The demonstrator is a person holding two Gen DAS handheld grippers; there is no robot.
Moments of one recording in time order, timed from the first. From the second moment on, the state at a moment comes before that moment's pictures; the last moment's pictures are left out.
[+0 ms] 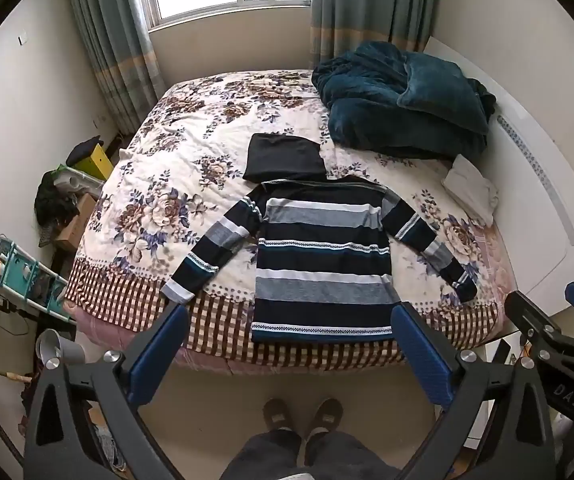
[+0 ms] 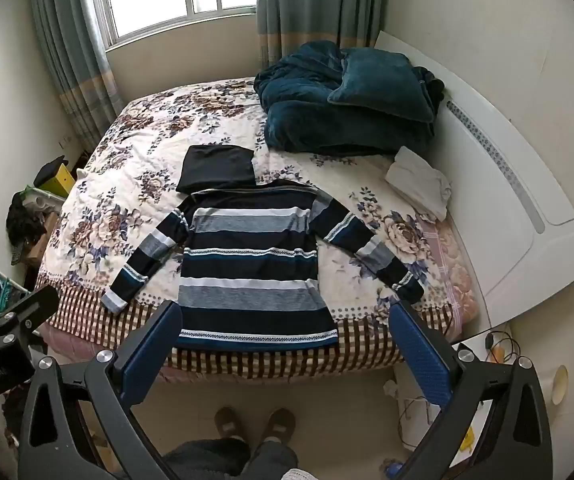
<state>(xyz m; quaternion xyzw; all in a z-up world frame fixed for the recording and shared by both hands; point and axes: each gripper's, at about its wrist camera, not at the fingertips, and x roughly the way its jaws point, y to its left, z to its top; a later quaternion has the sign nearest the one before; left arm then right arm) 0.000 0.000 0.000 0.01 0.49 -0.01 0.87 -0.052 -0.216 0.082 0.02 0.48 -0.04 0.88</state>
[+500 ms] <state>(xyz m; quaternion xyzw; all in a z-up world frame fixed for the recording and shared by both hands) 0.004 0.000 -0.003 0.01 0.49 -0.01 0.87 -0.053 -0.216 0.087 0.02 0.47 -0.04 0.88</state>
